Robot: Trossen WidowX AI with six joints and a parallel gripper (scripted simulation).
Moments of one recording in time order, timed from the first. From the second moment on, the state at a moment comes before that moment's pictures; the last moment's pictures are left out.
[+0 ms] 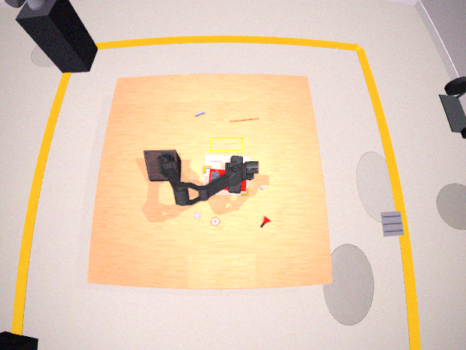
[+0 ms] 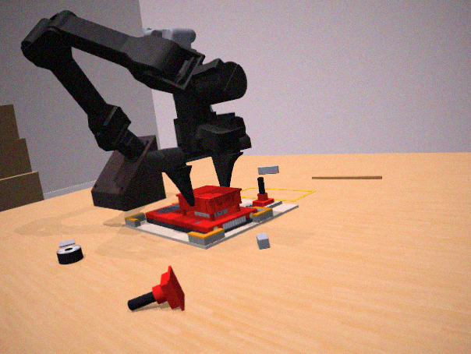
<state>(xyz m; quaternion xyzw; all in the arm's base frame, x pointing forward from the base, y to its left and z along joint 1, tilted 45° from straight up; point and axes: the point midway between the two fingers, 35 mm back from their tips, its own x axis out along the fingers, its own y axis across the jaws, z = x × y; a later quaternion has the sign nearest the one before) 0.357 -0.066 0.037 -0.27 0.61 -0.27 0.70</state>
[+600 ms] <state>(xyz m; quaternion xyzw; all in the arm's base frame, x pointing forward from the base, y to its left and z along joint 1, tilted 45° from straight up) 0.359 -0.071 0.035 -0.27 0.61 -0.27 0.70</state>
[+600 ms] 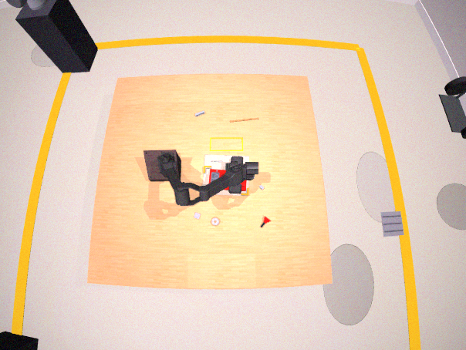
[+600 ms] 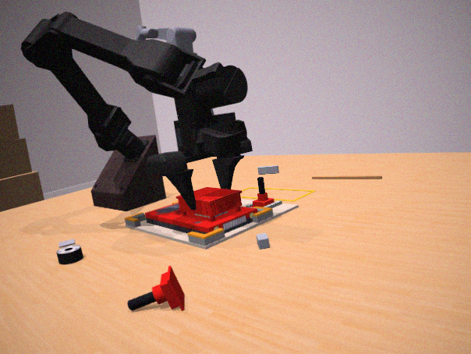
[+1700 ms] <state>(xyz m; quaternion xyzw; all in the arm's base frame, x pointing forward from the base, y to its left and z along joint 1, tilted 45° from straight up) 0.358 -0.076 0.031 -0.27 0.61 -0.27 0.69</state>
